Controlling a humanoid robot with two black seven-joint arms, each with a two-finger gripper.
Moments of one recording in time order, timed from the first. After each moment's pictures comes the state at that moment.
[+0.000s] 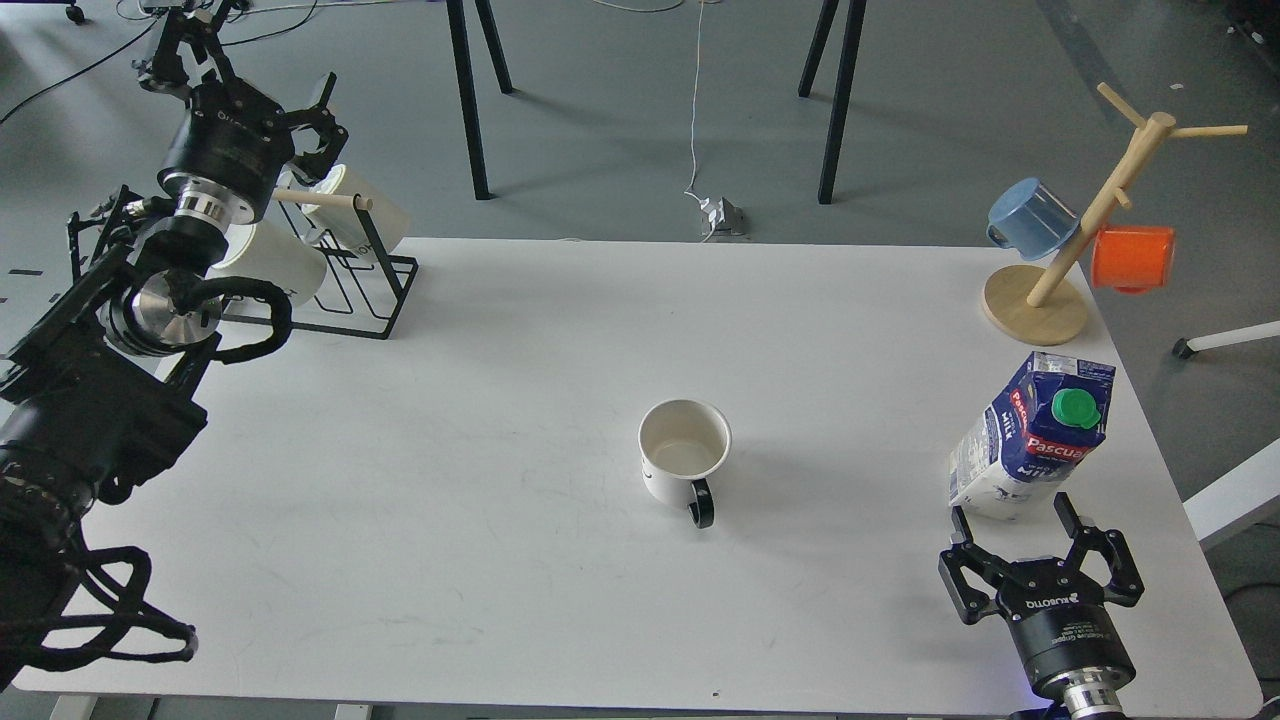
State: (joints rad) left arm -0.82 0.29 -1.00 -0.55 0.12 -0.46 -0.28; right arm -0.37 -0.12 1.34 1.31 0.17 0.49 0.14
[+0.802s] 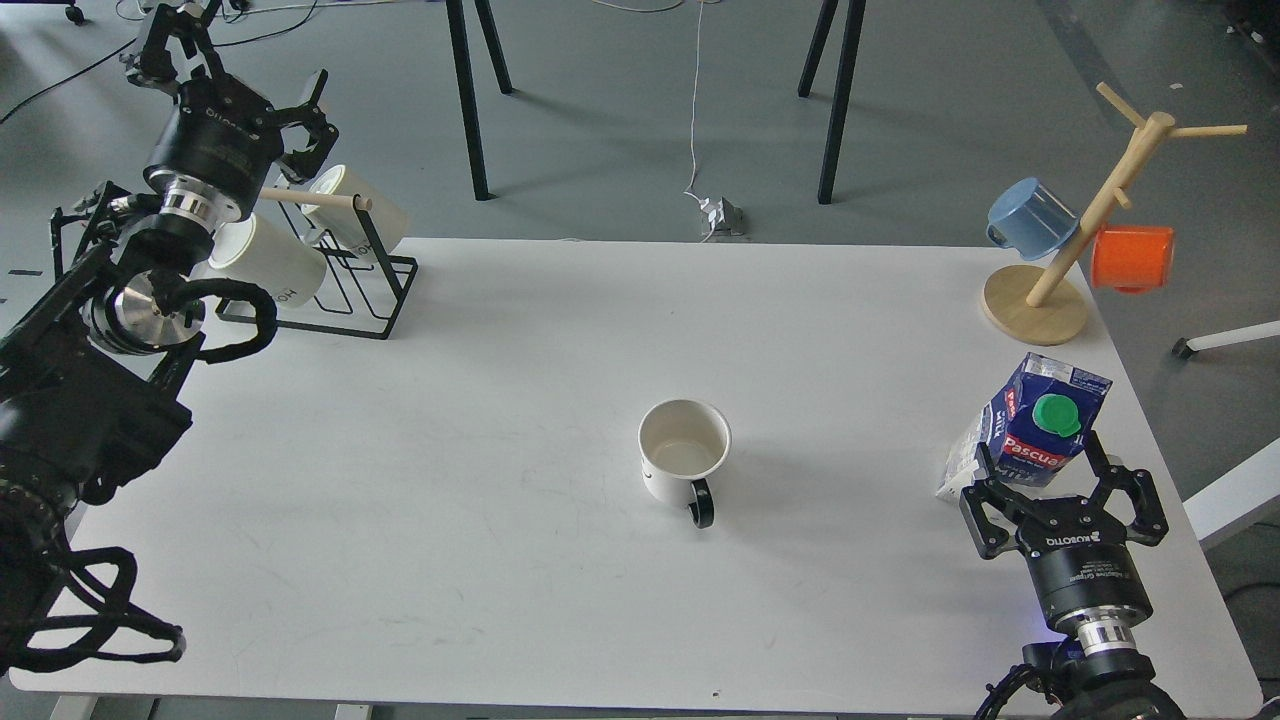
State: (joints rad) left arm -0.81 0.31 -1.00 -0.55 0.13 -0.49 -0.28; right arm -0.27 -0.13 1.39 1.29 0.17 0.49 0.14
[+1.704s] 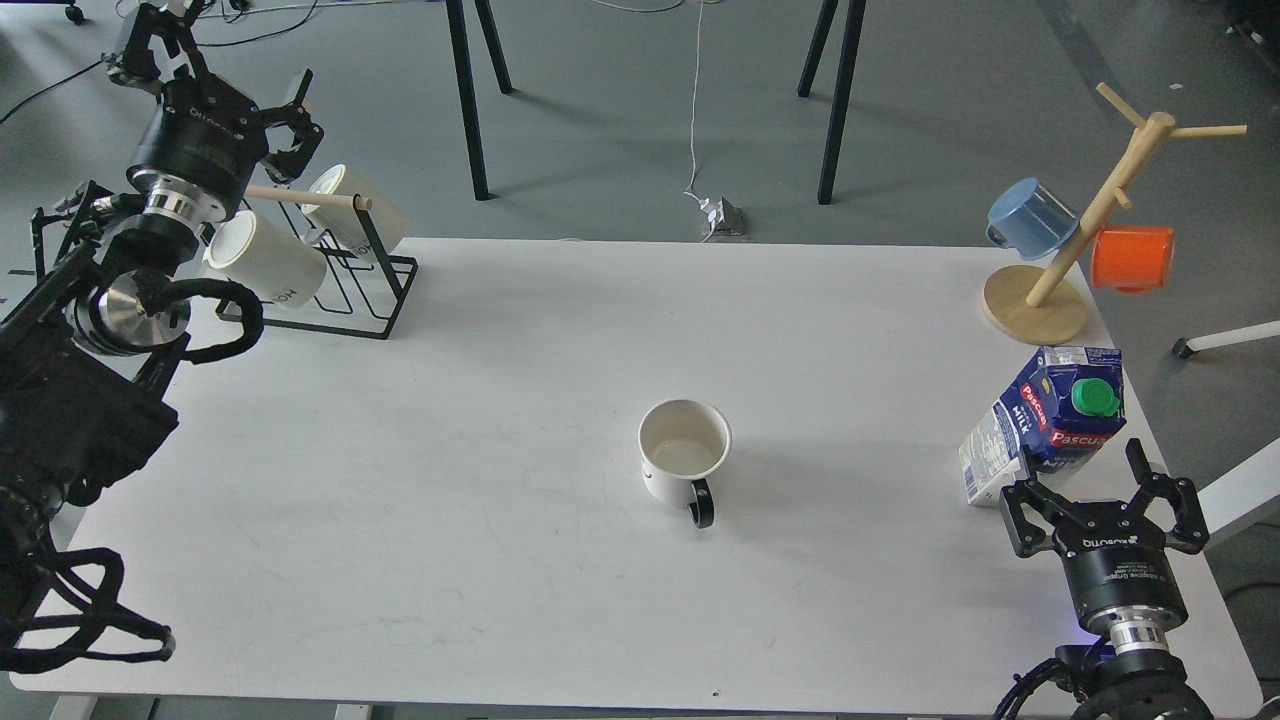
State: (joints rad) left arm -0.81 0.33 -1.00 -0.55 0.13 -0.49 -0.28; right arm -0.25 -0.13 1.45 1.22 0.17 0.49 0.14
